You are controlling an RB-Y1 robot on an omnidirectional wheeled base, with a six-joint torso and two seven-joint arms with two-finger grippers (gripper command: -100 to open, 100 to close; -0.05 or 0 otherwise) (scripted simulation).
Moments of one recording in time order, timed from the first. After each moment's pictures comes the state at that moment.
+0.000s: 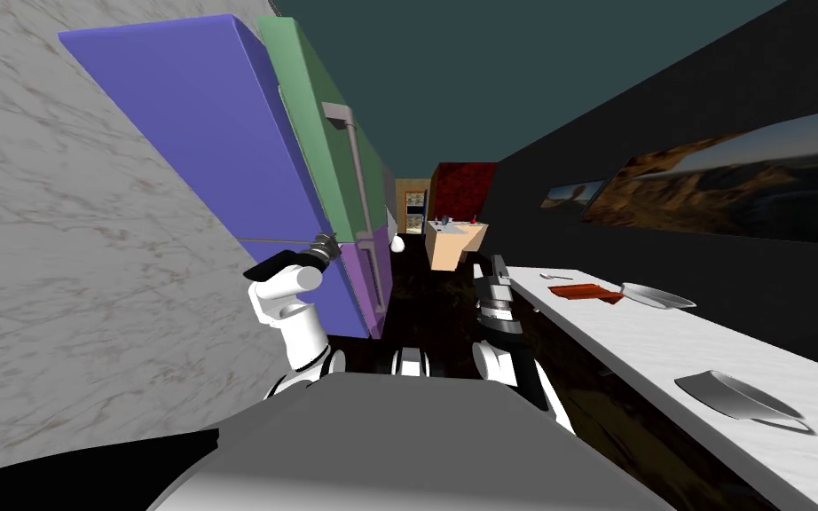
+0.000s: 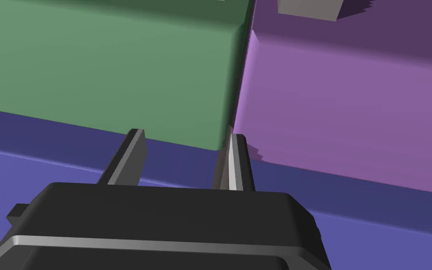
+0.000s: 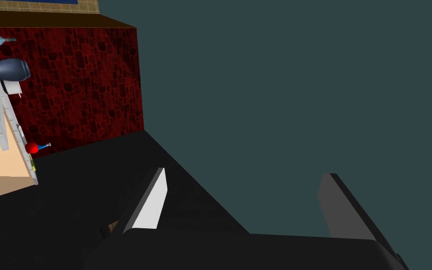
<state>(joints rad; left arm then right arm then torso) -0.38 0.11 0.55 -2.28 0.30 0.99 -0.18 0.45 0.00 0.06 -2.36 0.05 -0.36 0.00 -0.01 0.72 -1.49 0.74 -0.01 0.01</state>
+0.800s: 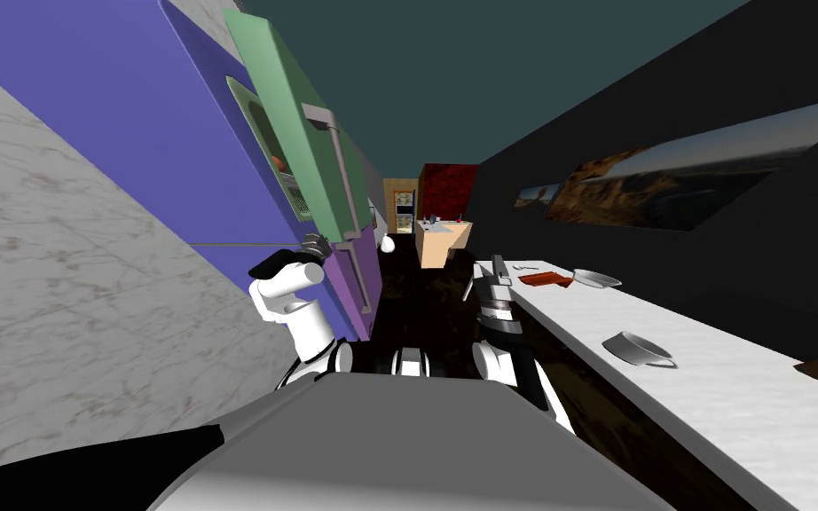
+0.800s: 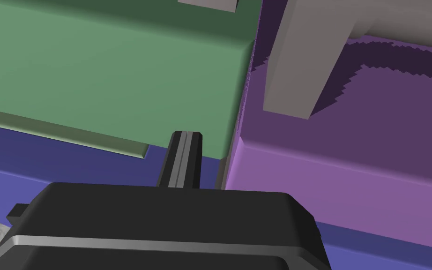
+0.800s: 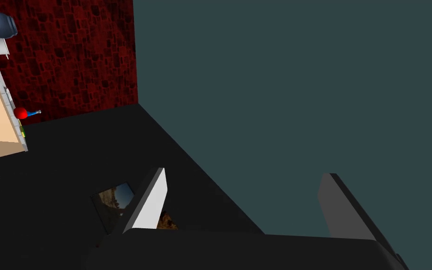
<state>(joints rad) -0.44 0.06 0.61 -2.23 0.10 0.94 -0.15 0.45 0.00 0.06 -2.36 0.05 -0.36 0.00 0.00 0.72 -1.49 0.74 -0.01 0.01</state>
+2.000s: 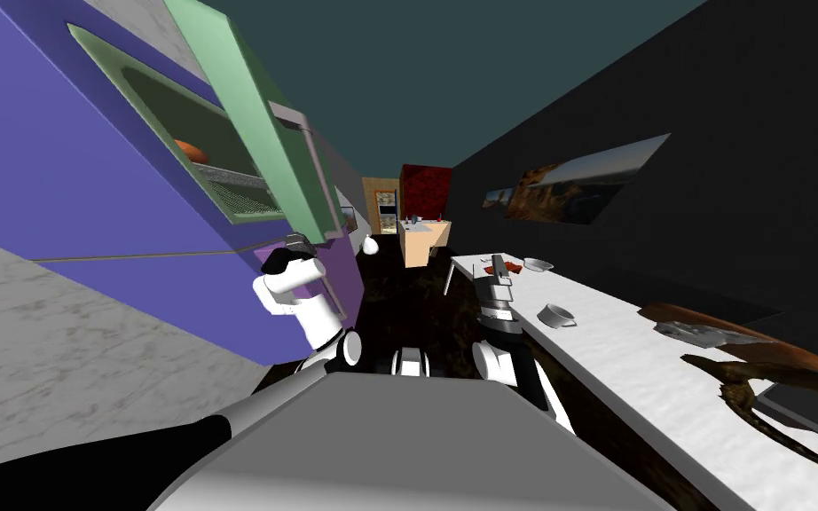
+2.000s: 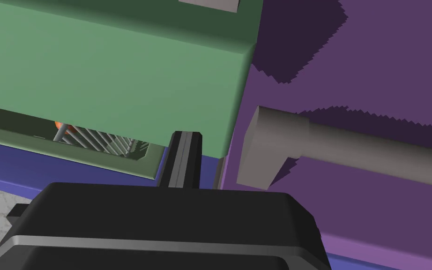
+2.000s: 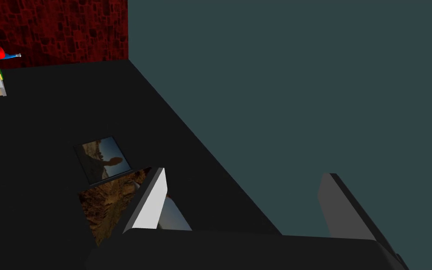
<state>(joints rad) -0.55 -0.01 0.72 -2.15 -0.25 0.83 -0.09 0.45 0.00 0.06 -2.36 0.05 -0.36 0.00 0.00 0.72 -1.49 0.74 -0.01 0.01</state>
